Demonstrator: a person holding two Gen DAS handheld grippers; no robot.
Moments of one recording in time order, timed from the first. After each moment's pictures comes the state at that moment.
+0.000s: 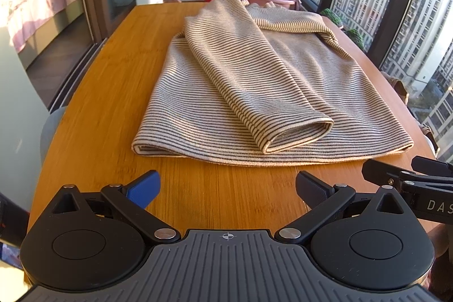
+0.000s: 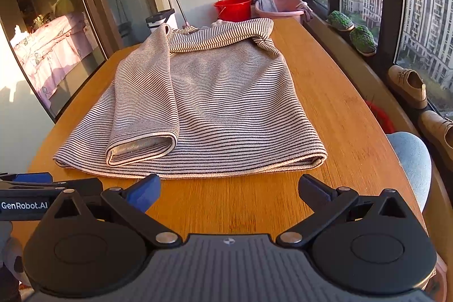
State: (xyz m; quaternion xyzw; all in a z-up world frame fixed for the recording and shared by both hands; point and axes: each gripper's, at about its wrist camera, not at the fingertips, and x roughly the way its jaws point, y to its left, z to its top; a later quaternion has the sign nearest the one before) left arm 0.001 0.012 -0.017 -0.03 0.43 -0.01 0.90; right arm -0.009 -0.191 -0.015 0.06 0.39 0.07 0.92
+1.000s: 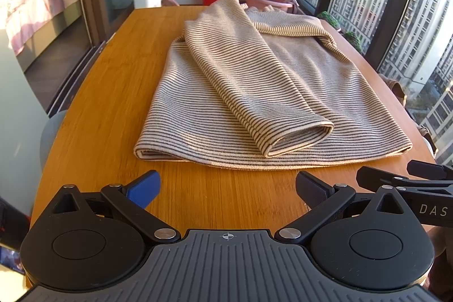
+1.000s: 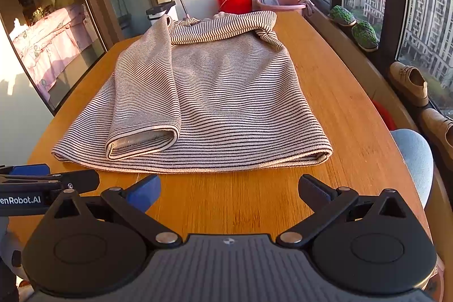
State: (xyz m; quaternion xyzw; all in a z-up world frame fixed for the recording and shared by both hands) left arm 0.004 0.013 -0.015 -0.03 0.42 -0.02 0.90; right arm -0.001 -0.189 -0.018 0.06 0.40 0.07 0.91
